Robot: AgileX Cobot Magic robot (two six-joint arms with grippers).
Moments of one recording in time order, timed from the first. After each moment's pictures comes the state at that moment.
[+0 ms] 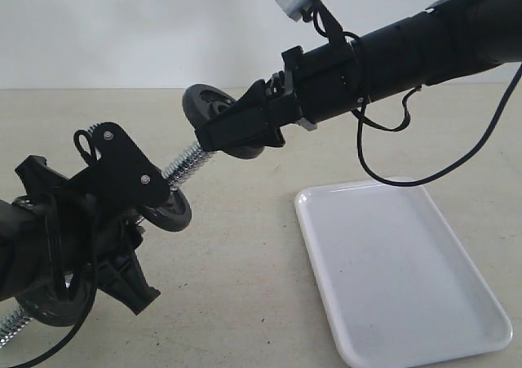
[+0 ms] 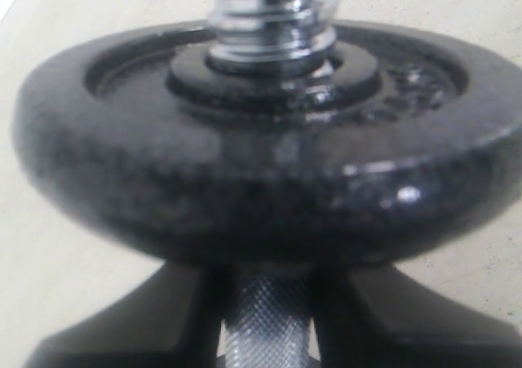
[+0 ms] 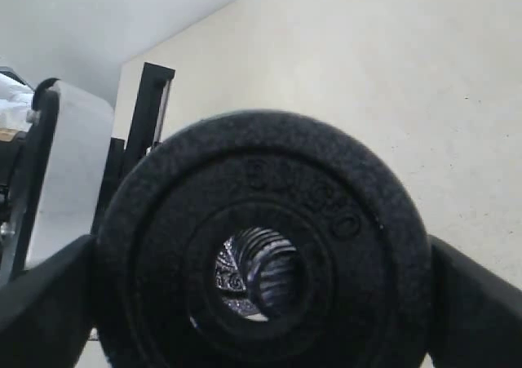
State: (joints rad) left arm -0.86 1.43 -0.57 -1.79 -0.54 1.98; right arm 0.35 1.84 -1.25 1.37 1.12 -1.51
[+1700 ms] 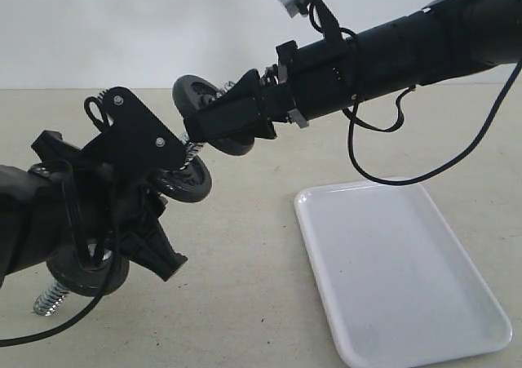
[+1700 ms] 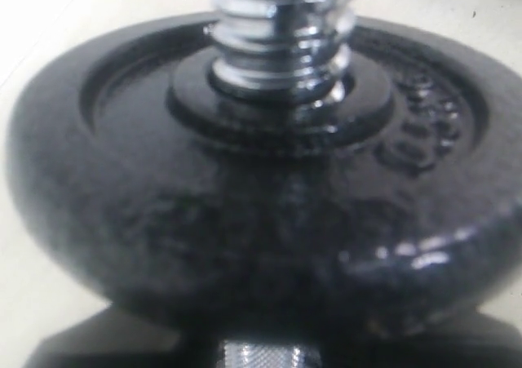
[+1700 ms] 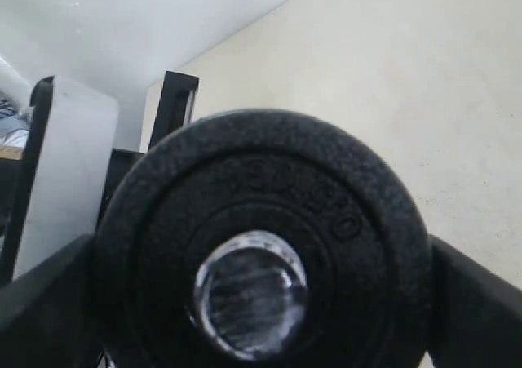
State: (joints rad) left arm -0.86 1.43 -0.66 -1.79 -0.53 1.94; right arm 0.36 1.84 -1.25 1.42 1.16 -1.49
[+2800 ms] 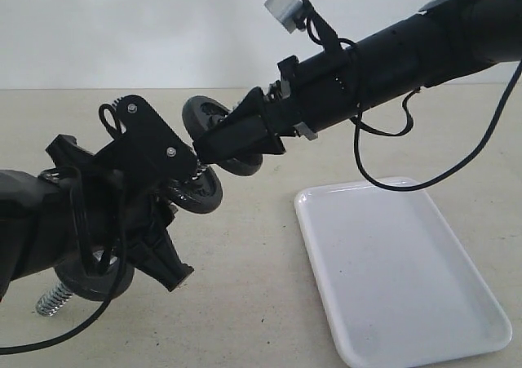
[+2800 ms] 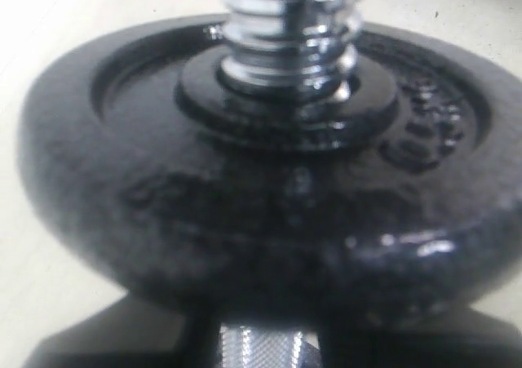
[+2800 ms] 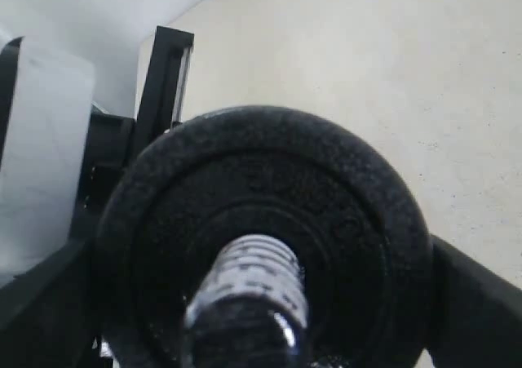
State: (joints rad) left arm -0.86 1.45 -0.66 -1.78 -0.49 1.95; right arm 0.36 1.84 -1.26 1.30 1.16 -1.40
